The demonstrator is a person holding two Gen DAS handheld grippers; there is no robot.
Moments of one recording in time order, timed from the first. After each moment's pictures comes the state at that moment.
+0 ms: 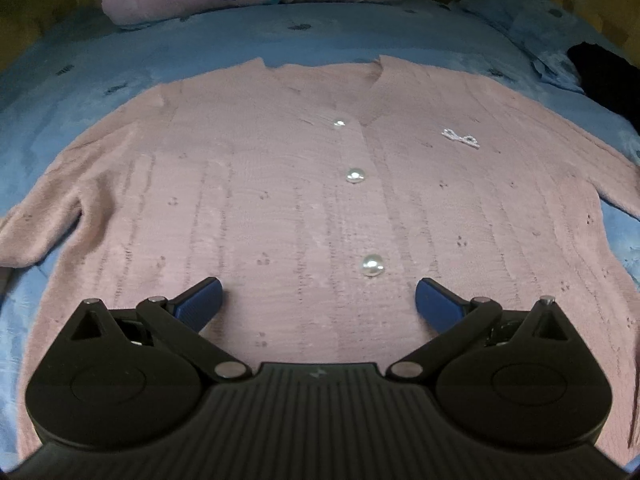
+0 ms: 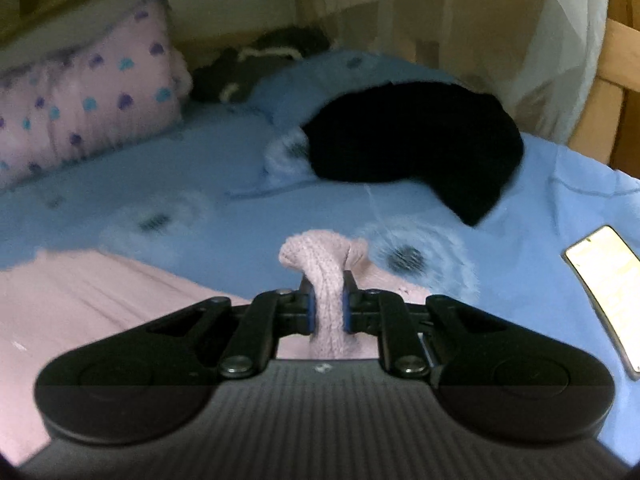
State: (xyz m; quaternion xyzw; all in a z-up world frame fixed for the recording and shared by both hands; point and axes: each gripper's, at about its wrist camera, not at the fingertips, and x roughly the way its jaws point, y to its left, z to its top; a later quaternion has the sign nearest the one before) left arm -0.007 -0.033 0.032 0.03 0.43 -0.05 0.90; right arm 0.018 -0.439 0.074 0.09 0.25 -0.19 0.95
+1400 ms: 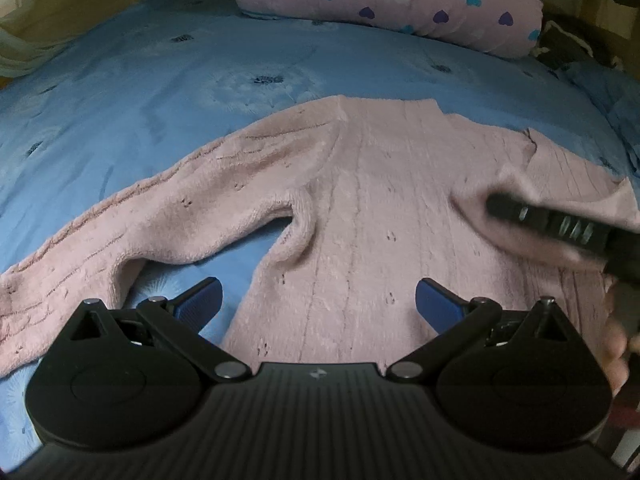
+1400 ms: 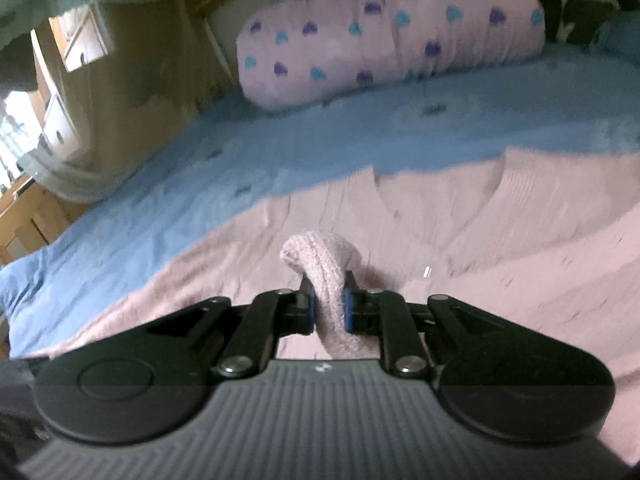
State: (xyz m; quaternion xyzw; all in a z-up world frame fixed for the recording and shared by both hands) left arm -0.001 0.097 0.051 -0.05 0.41 0.07 0.91; right arm 0.089 -0.102 0.041 0.13 0.30 0.21 0.92
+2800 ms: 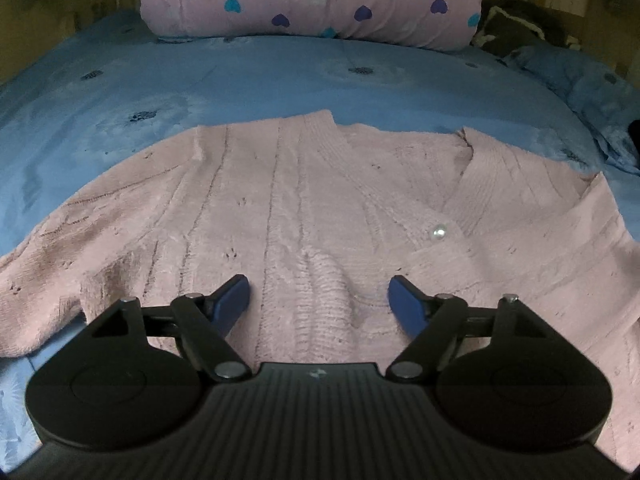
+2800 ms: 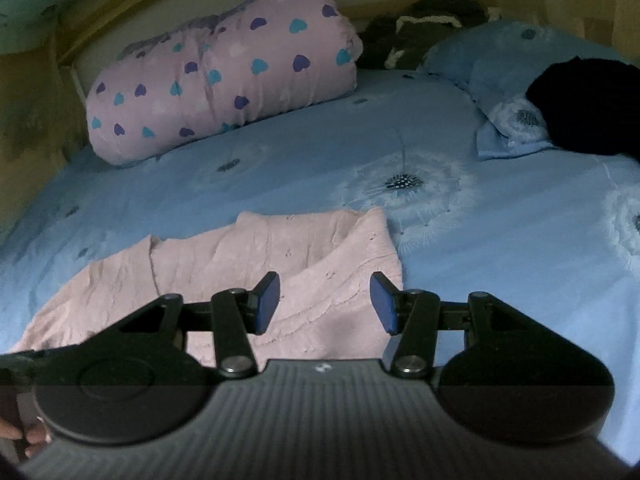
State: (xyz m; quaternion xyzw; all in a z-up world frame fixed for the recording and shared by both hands) left arm 0.086 0.012 0.020 -0.02 0.39 0.00 0.92; right arm 0.070 -0.287 0.079 0.13 0.29 0.00 0.95
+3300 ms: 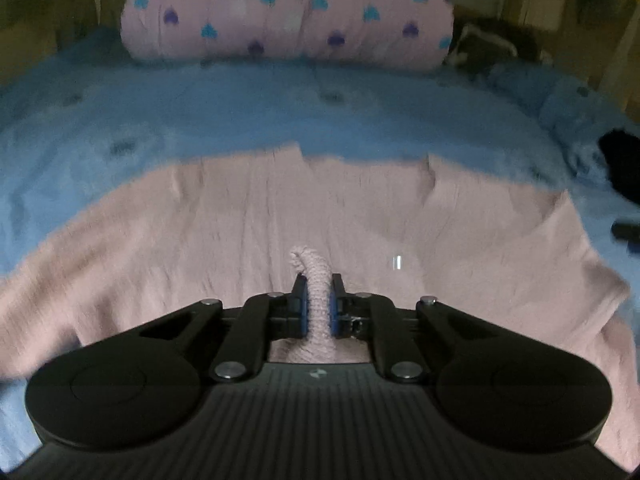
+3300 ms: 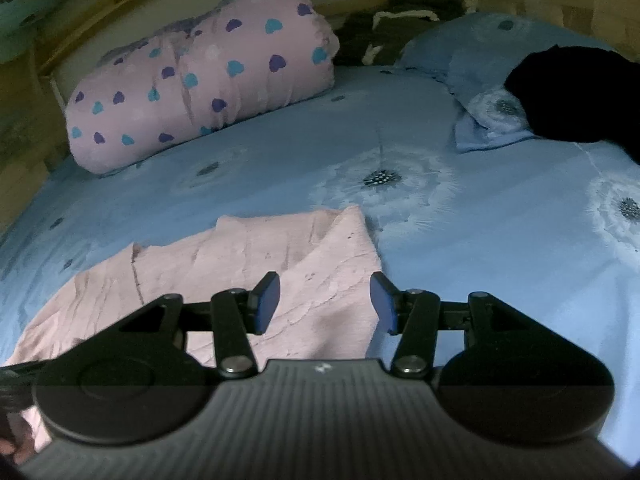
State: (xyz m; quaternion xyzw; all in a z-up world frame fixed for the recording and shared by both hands) left arm 0.079 0.006 0.054 -0.02 0.34 -0.04 0.94; right arm 0.072 -0.295 0.077 0.14 0.29 -0.03 0.95
